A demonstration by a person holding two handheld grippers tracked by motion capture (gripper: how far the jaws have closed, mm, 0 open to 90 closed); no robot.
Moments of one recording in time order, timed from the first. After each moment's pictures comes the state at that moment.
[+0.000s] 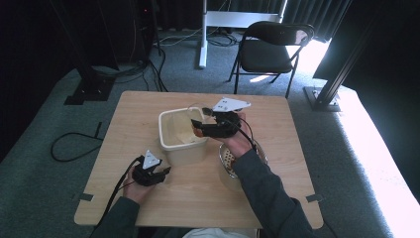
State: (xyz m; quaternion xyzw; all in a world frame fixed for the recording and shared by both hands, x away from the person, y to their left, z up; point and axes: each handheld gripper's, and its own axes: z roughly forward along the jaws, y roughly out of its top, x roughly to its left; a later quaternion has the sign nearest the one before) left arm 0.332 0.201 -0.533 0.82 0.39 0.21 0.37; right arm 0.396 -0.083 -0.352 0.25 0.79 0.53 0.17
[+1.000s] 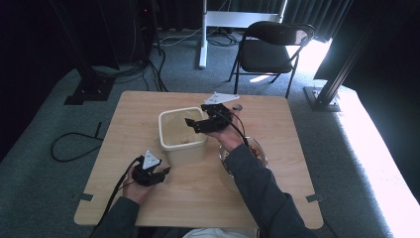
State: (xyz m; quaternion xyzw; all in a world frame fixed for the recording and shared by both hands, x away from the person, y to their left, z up) left arm 0.332 0.202 -0.533 0.82 0.39 0.21 0.36; right arm 0.425 -0.065 -0.364 0.29 0.80 0.51 0.14
